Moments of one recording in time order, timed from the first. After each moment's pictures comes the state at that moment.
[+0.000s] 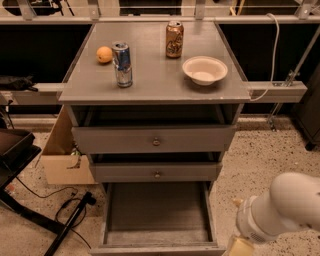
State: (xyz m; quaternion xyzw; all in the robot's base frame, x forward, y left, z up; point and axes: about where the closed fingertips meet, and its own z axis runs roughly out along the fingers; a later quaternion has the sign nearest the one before) arm 0.345 -0.186 0.618 -0.56 0.81 0.11 0.14
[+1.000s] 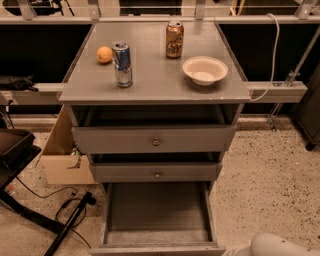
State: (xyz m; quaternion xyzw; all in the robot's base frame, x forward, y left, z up) arm 0.276 -0.174 0.400 -0.50 0.83 0.22 0.12
